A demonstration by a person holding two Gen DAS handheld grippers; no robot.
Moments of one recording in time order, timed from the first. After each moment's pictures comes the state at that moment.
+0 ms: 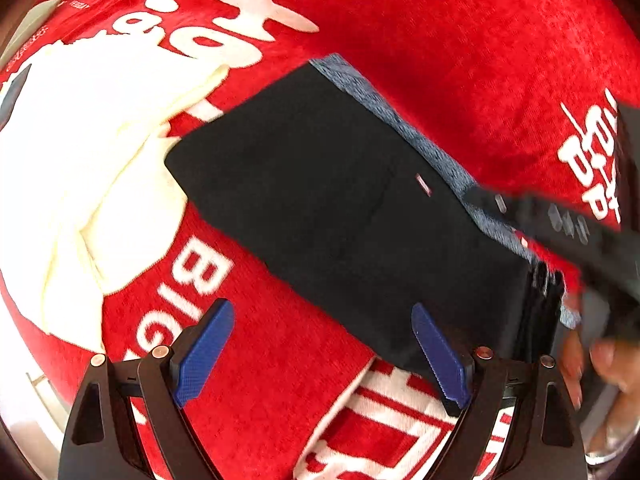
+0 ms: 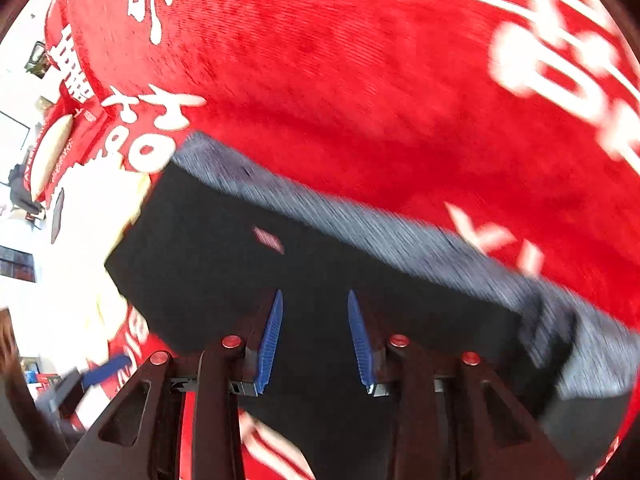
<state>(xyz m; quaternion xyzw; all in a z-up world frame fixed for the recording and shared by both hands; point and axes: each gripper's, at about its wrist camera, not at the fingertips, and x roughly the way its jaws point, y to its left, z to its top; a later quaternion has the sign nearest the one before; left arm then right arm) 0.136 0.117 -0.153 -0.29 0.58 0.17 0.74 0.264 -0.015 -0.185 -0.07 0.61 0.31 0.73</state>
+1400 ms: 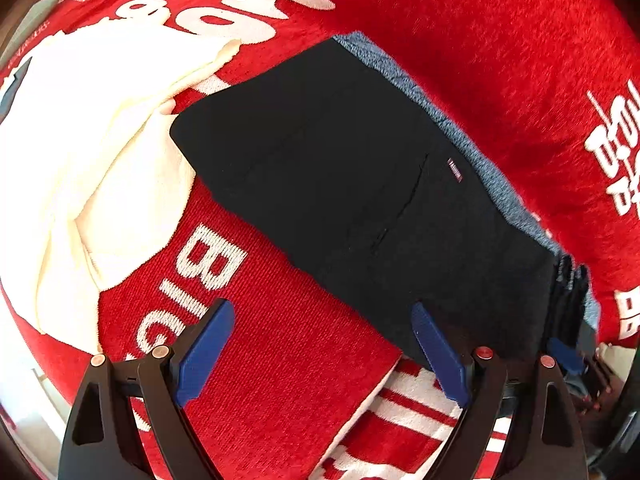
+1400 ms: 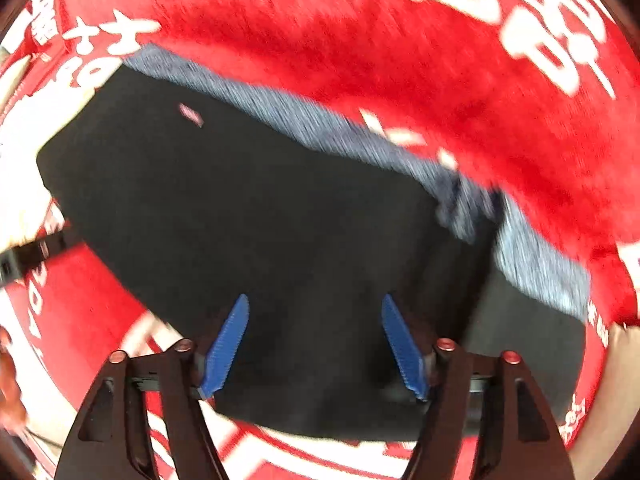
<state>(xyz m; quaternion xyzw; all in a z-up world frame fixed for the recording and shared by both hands) 0.120 0.118 -0.184 -0.27 0.61 0.18 0.73 0.193 -0.103 -0.208 -0.21 0.64 0.20 0.71</state>
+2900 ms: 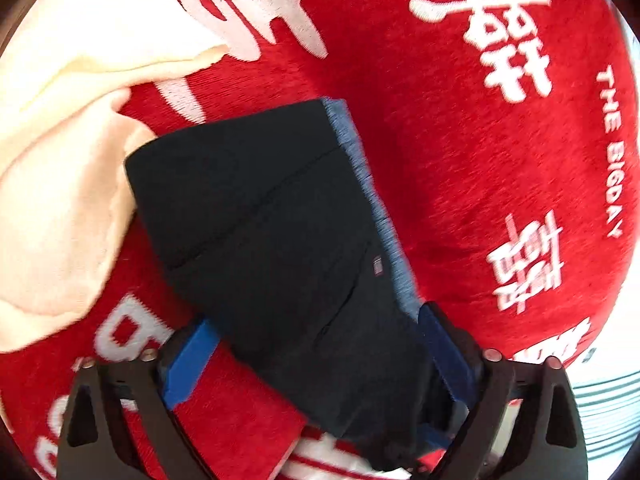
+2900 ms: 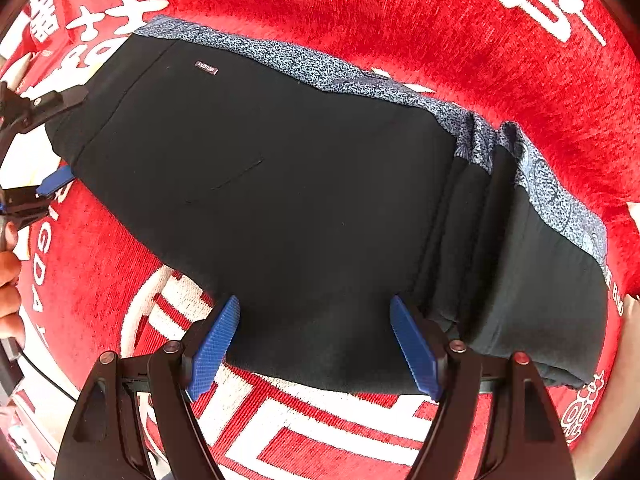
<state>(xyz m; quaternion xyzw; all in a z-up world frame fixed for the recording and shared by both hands) 0.123 0.172 -0.214 -0.52 0.41 0.05 0.74 0.162 -0.104 -0.213 -0.19 0.64 0.21 0.71</state>
